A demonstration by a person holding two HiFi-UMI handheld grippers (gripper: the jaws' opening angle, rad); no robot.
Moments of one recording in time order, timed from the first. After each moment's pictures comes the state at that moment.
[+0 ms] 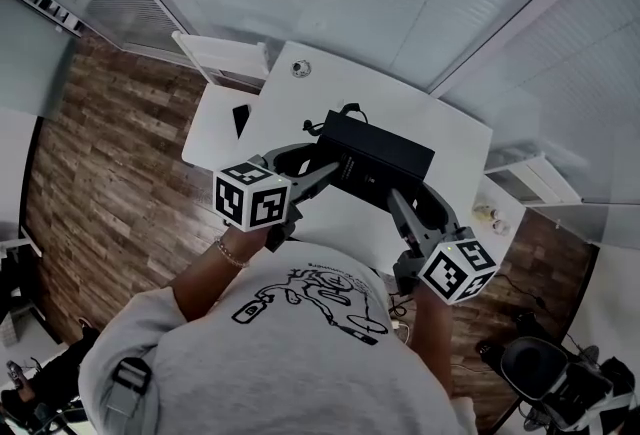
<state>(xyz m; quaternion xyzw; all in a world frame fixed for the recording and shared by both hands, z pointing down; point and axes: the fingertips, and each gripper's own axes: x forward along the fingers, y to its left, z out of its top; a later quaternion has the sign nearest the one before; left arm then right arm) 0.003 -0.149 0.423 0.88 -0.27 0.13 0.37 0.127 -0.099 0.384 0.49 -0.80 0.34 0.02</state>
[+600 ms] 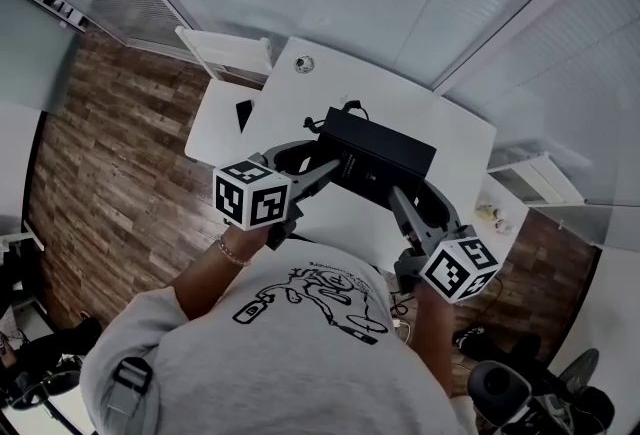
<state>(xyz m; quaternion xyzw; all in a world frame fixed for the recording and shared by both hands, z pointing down) 0.005 -0.144 0.422 0.88 -0.28 0.13 0.37 0.131 -0.095 0.384 0.48 -0.80 0.35 0.01</state>
